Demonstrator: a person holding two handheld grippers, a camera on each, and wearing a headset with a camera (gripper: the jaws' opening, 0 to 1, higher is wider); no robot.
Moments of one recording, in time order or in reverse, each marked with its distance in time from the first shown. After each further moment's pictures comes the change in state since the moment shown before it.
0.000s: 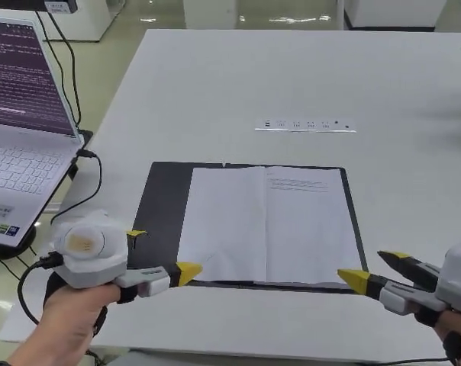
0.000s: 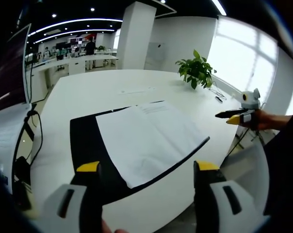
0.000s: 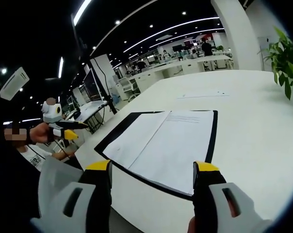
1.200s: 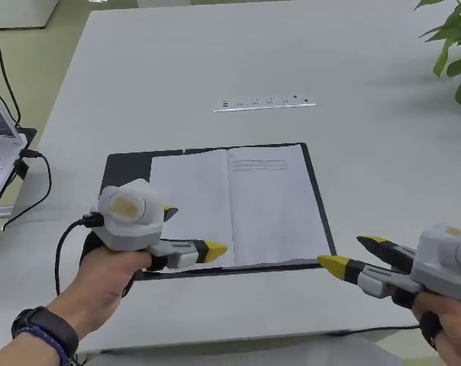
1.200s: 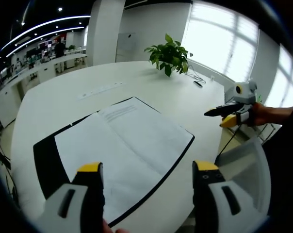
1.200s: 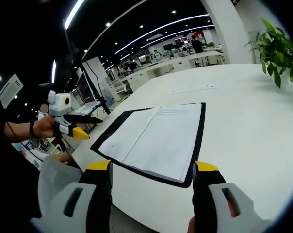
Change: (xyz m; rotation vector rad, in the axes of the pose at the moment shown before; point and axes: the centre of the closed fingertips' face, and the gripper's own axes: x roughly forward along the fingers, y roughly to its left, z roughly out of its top) left arm 0.086 -0.078 0.025 0.166 0.108 -0.197; right arm -0.021 -0.017 -0.017 0.059 0.002 -0.052
